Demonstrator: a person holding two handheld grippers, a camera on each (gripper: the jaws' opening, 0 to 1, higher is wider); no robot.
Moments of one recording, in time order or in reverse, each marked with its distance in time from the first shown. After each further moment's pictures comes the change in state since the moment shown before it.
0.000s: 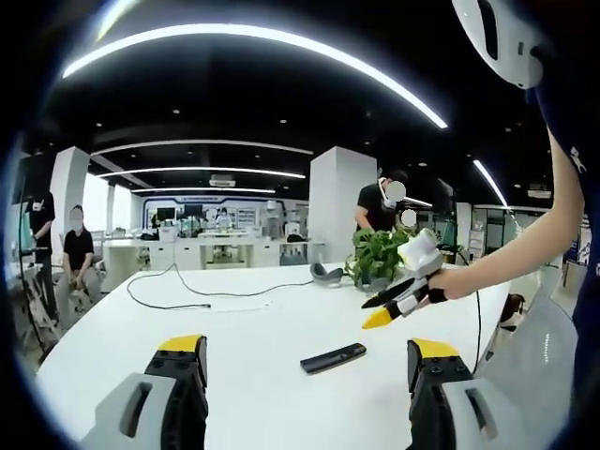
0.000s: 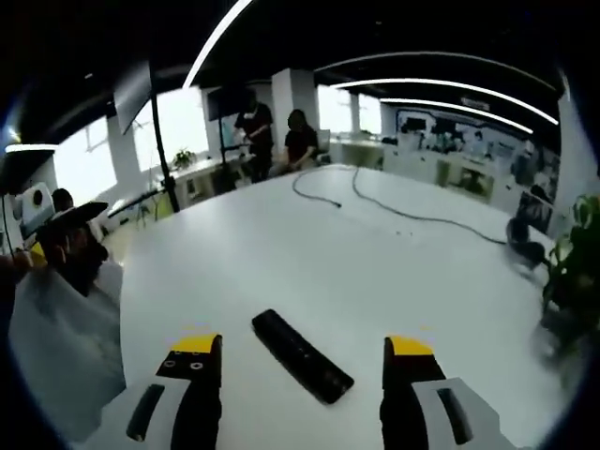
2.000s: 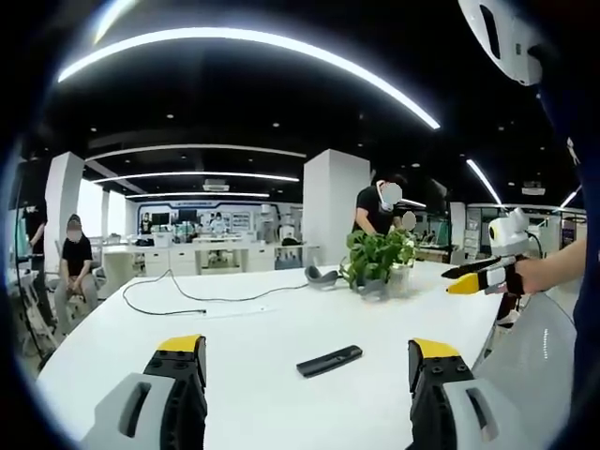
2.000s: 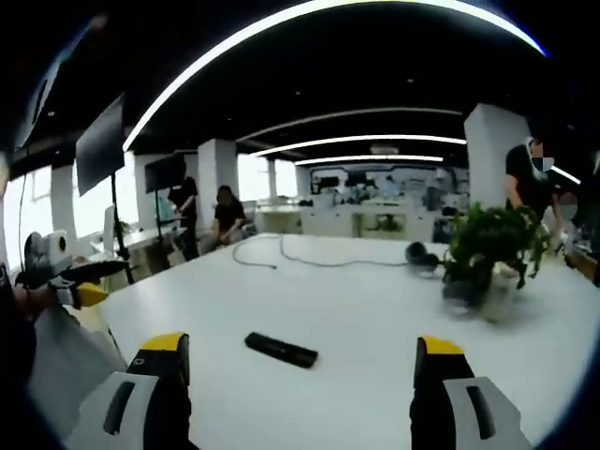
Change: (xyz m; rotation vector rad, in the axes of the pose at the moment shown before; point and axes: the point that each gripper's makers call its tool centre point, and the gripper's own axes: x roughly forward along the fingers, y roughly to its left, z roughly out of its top) left arm 0.000 -0.003 0.000 0.026 -0.015 -0.025; right arm -0.159 0.030 -0.012 0.138 -0.276 -0.352
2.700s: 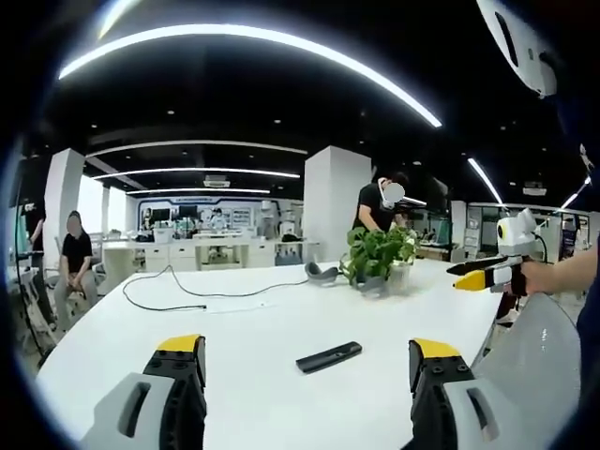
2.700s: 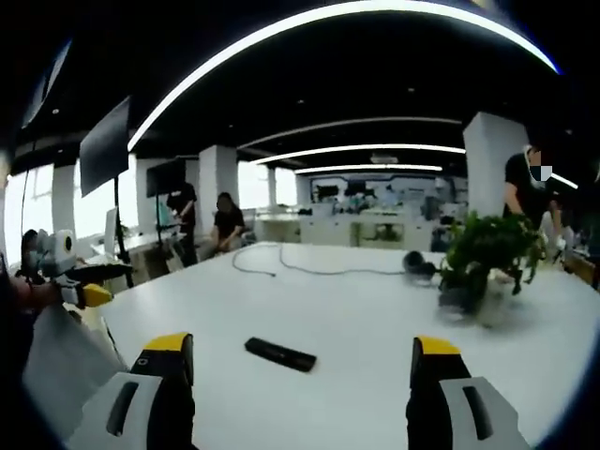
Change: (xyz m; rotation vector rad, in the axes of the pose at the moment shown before) left arm -0.001 -0.001 -0.002 -0.008 0.017 -0.001; right arm -0.010 0.002 0.007 -0.017 -0.061 -0.015
